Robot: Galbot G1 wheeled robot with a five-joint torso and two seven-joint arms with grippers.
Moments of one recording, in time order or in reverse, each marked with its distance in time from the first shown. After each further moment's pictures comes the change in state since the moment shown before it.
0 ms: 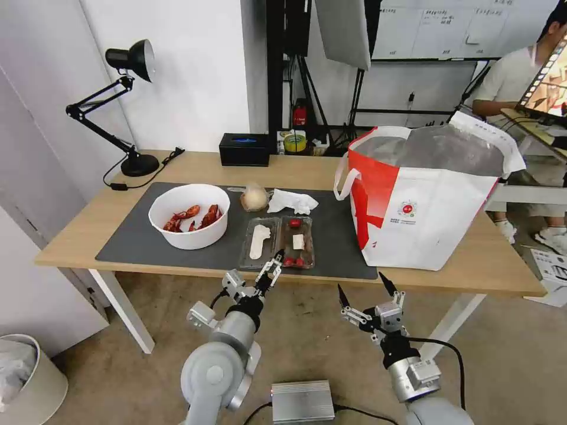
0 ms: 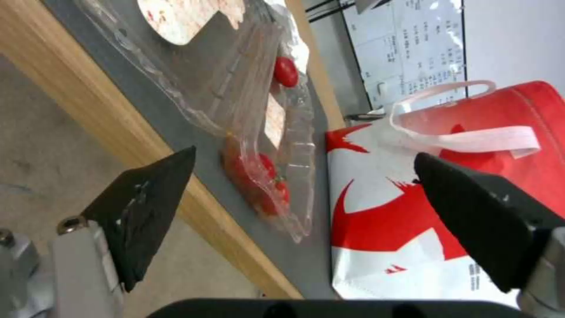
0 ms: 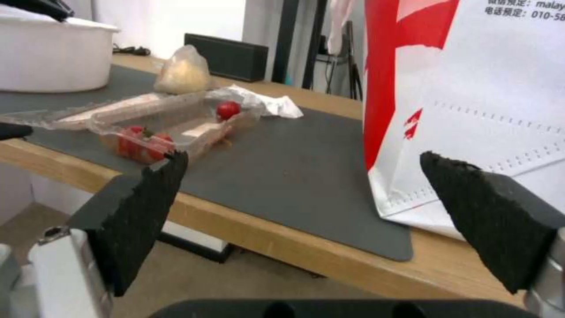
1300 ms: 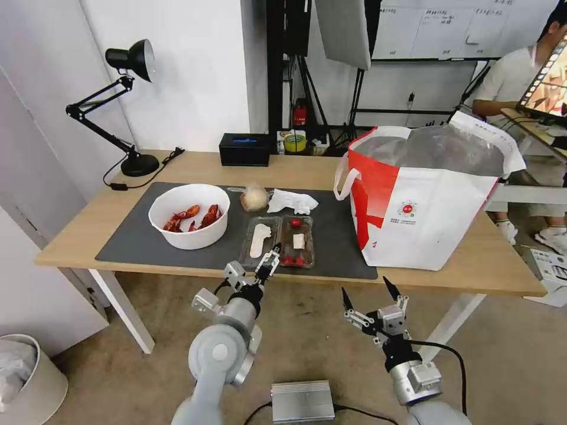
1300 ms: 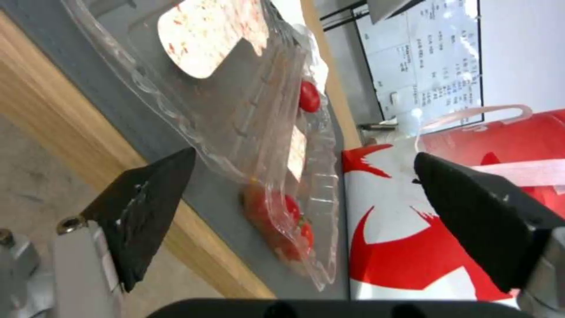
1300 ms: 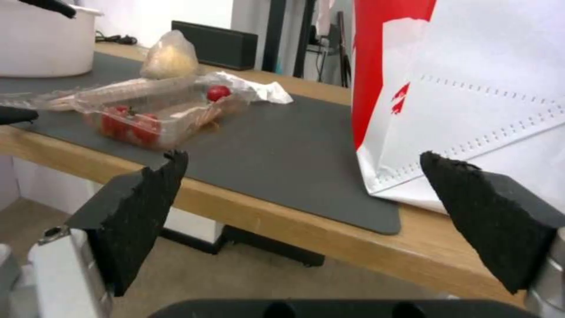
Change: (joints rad) left arm -0.084 0.000 -0.014 0.077 -0.019 -0.021 -0.038; right arm -0.010 0.008 0.002 -0.019 -0.009 0.005 0.025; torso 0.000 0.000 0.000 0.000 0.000
